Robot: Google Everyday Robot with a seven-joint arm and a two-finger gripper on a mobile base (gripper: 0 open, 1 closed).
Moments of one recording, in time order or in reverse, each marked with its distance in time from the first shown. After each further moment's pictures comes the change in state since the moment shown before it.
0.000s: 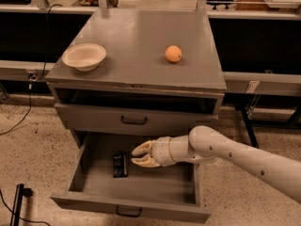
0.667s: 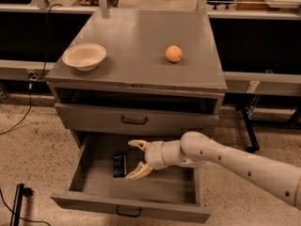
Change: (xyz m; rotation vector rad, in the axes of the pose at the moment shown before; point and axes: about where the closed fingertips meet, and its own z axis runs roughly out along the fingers) arm 0.013 0.002 0.035 0.002 -0.028 -0.029
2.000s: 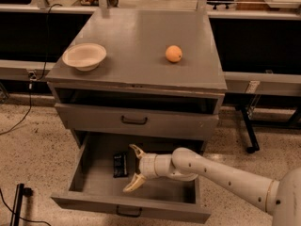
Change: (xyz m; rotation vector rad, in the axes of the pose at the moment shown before) arm 0.076 0.007 0.072 0.048 -0.061 0.021
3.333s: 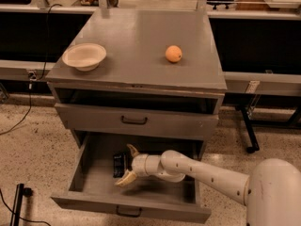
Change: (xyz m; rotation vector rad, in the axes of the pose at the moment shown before) arm 0.043 -0.027 0.055 0.093 0.028 0.140
